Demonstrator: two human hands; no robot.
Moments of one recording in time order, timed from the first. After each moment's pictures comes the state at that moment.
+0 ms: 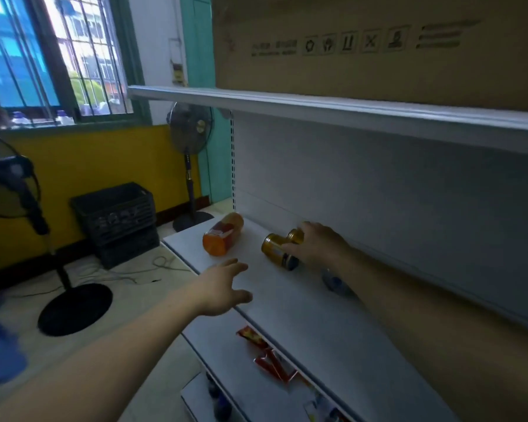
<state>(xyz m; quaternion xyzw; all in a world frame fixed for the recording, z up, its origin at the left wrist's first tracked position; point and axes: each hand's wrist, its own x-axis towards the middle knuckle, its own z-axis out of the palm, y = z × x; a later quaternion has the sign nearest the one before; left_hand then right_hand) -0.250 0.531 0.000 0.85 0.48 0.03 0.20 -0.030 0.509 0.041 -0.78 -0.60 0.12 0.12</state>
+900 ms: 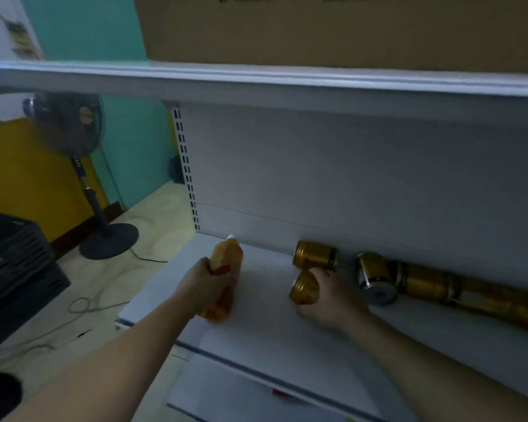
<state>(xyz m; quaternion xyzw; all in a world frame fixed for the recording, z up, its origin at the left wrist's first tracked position) -0.230 0.778 -0.048 0.77 0.49 0.11 0.39 -0.067 0.587 -0.059 -0.89 -0.41 0.10 0.17</state>
